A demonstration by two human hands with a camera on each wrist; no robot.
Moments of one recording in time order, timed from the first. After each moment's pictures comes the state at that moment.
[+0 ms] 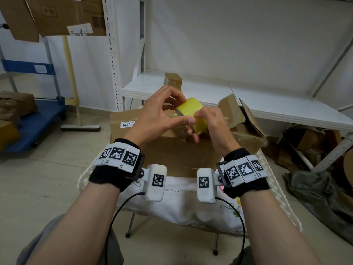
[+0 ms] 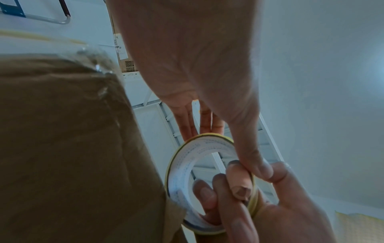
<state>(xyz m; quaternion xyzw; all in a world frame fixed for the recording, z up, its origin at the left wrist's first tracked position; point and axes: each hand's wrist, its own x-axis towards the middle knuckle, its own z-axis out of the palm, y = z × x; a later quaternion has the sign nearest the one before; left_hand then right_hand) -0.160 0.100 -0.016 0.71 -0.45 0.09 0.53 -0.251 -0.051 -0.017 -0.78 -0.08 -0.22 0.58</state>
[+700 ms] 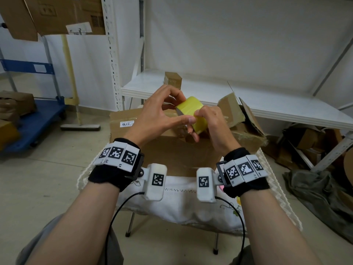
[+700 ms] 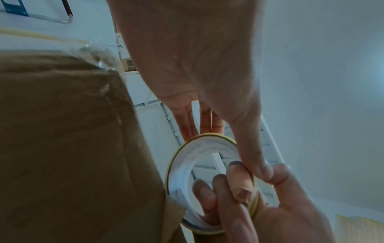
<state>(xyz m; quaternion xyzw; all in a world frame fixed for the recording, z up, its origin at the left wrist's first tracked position) -0.162 0.099 -0.016 0.71 -0.44 0.07 0.54 -0.247 -0.056 -0.021 -0.78 -0.08 -0.21 0.59</state>
